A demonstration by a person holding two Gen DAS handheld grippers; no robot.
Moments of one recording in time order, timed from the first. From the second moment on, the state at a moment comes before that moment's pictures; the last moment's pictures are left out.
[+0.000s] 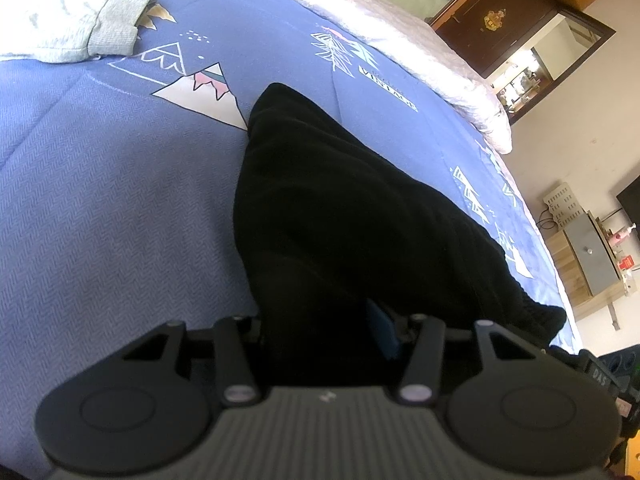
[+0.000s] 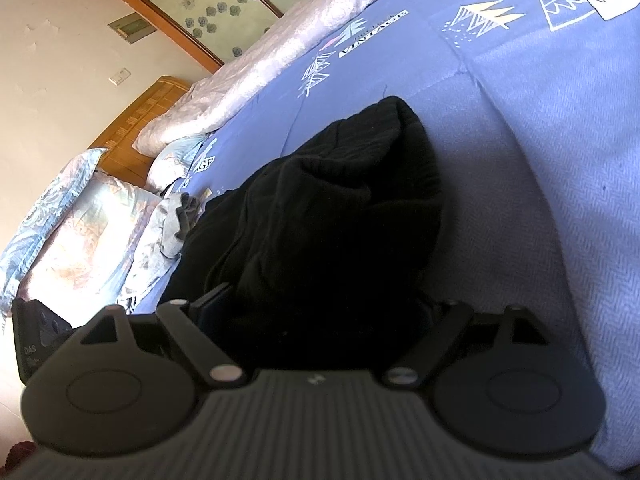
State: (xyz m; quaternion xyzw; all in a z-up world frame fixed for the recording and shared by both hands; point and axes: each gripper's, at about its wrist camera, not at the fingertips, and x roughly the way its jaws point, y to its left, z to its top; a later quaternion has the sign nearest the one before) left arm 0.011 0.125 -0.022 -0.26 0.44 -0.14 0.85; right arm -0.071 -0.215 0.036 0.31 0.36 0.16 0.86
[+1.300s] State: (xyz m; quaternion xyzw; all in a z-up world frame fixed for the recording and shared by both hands) left arm 0.009 0.121 -0.022 -0.26 0.43 -0.14 0.85; right arm -0.070 -0.221 0.035 0.35 0.36 0.16 0.85
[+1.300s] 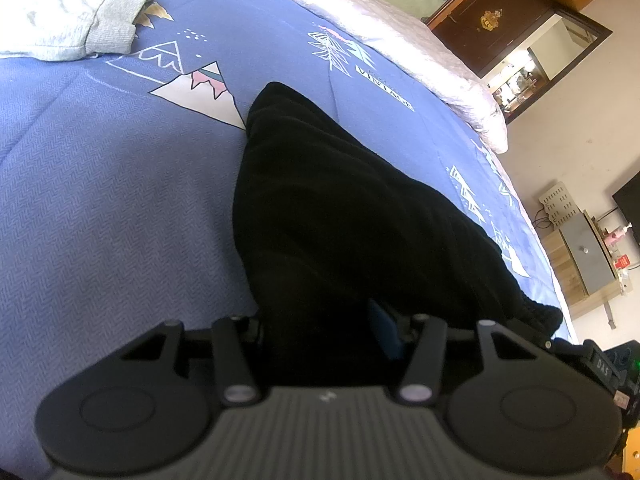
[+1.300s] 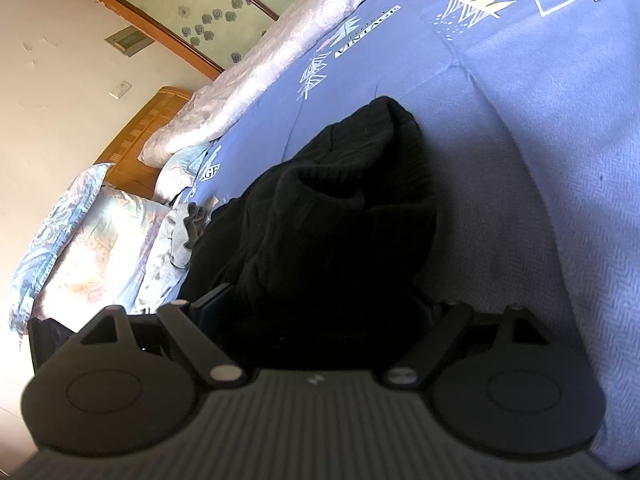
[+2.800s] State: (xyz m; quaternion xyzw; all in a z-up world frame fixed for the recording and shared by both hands) left arm 0.014 0.122 -0.025 -0.27 0.44 -0.16 0.84; right arm -0.079 -0.249 0.047 0.37 0.39 0.11 0.84
